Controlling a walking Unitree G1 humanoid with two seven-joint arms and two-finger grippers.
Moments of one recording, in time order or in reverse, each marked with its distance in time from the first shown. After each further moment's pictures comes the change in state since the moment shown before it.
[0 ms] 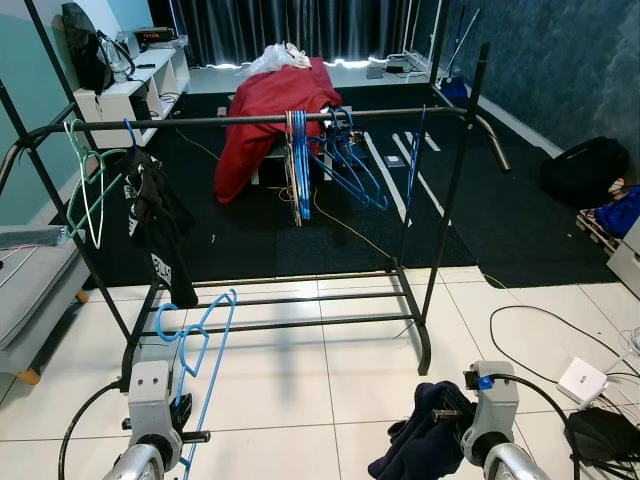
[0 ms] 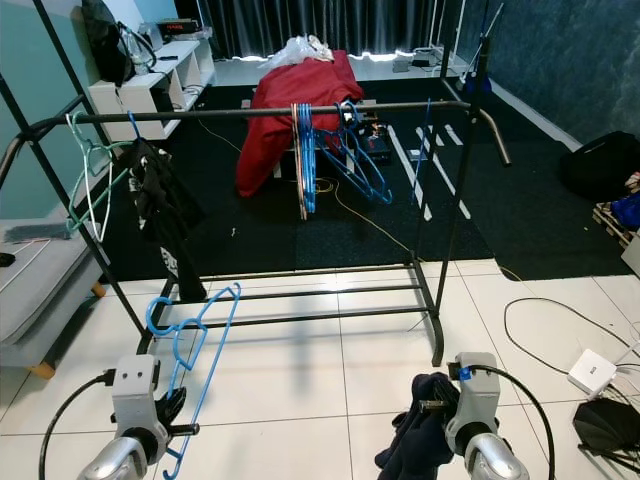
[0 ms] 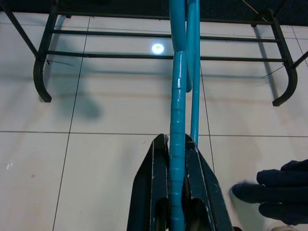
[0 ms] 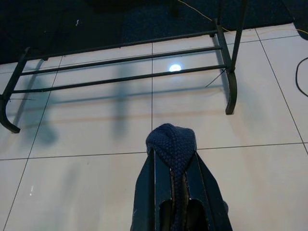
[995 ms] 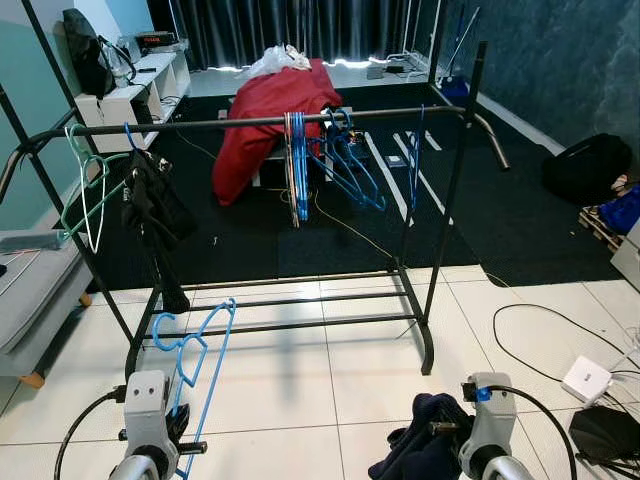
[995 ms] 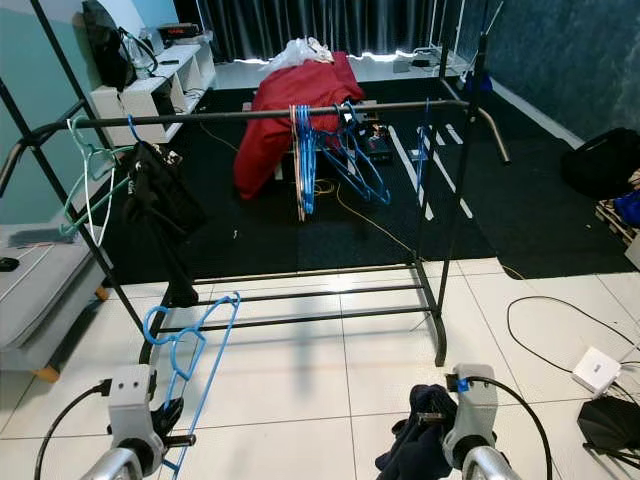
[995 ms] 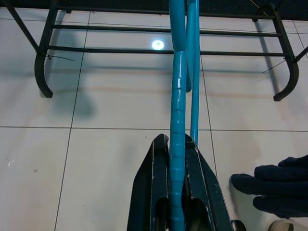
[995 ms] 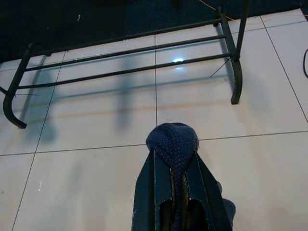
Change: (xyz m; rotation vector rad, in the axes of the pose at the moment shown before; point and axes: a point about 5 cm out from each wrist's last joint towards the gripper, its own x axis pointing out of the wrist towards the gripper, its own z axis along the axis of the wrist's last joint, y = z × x) left arm -0.008 0.005 -0.009 -0.007 0.014 -0.009; right arm -0.009 0.002 -0.015 0.019 0.033 0.002
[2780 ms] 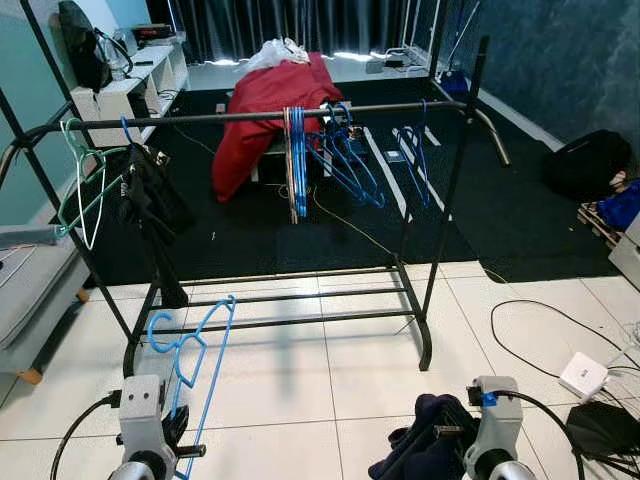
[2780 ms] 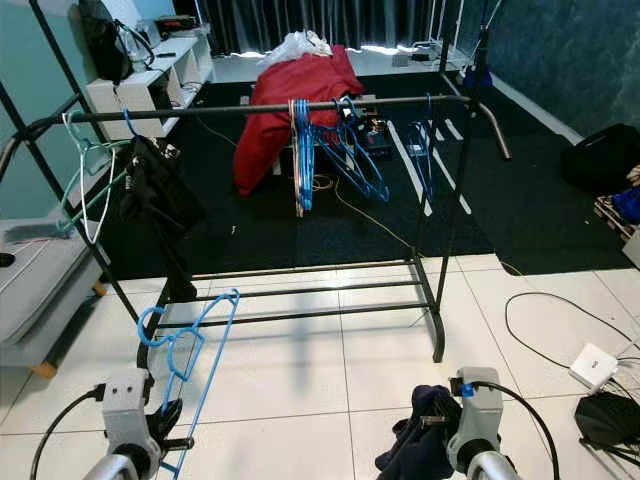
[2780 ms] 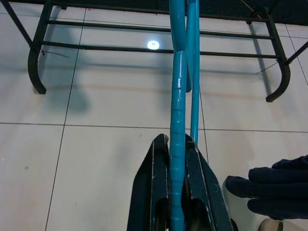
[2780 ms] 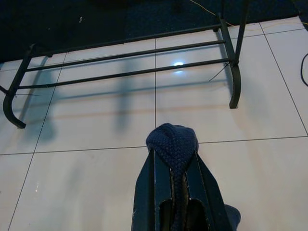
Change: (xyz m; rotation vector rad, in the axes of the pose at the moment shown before) left arm -0.007 0.000 0.000 -0.027 -0.021 -0.013; right arm -0.006 -0.001 0.005 -0.017 -0.035 0.014
